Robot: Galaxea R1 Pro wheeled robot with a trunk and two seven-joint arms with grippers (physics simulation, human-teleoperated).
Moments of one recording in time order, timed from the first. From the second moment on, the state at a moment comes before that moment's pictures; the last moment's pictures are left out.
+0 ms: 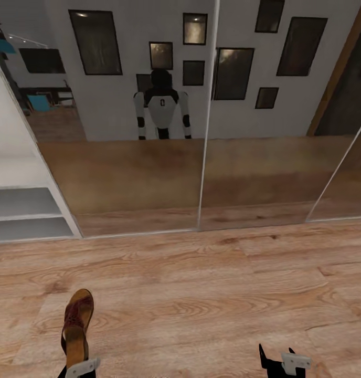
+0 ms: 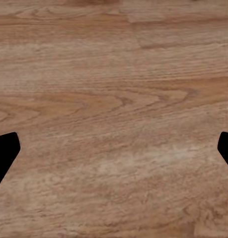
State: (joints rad) left arm -0.15 0.02 0.18 -0.48 0.00 -0.54 0.10; right arm -0.36 -0.11 -0.11 -0.08 -0.02 -0.79 0.02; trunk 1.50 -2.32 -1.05
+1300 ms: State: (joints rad) left arm -0.15 0.02 0.18 -0.46 0.03 -0.56 0.10; right arm -0.36 -0.11 -0.11 -0.08 -0.02 -0.78 0.02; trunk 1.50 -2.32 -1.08
